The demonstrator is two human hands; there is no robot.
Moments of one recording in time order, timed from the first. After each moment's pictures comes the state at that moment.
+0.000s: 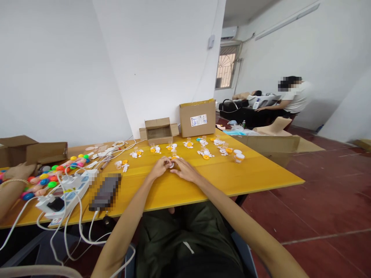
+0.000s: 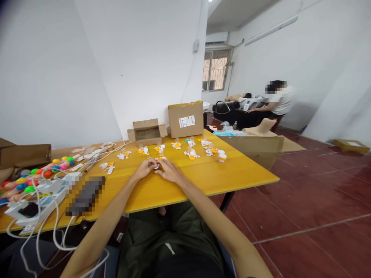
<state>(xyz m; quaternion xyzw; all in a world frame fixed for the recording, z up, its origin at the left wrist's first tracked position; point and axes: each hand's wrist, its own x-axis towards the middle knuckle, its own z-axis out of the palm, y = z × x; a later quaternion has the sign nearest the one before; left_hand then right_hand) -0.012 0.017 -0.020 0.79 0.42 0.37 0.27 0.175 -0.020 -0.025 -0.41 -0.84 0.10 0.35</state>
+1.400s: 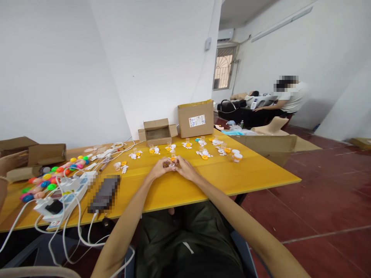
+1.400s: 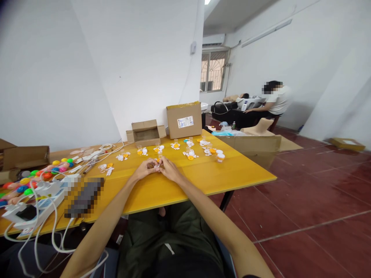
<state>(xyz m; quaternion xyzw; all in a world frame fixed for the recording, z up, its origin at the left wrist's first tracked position) -0.007 0.005 -0.008 0.77 0.38 0.37 0.35 0.178 -0.007 -0.031 -0.40 -0.79 0.20 0.42</state>
